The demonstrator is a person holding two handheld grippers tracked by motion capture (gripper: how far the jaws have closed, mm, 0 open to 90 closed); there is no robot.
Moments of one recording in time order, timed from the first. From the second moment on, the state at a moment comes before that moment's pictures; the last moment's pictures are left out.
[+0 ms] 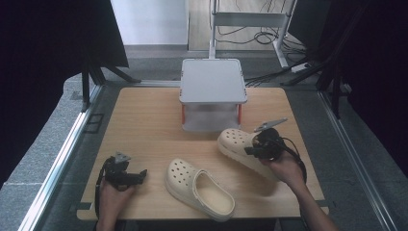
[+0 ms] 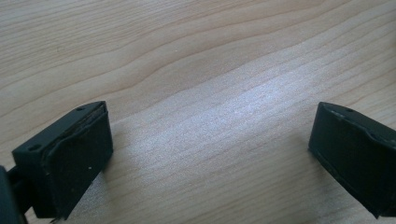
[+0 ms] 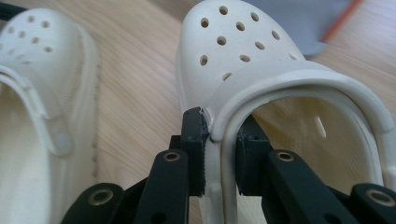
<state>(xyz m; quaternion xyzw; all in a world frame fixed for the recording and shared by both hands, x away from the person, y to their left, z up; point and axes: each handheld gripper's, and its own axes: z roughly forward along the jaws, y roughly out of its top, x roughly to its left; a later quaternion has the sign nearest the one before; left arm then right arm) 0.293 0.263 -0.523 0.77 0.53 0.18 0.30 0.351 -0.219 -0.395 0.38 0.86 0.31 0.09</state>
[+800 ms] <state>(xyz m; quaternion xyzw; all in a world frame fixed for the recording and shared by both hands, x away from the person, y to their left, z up) 0.293 0.263 -0.522 0.77 0.53 0.18 0.30 0.325 -0.112 -0.430 0.31 0.90 0.31 0.08</state>
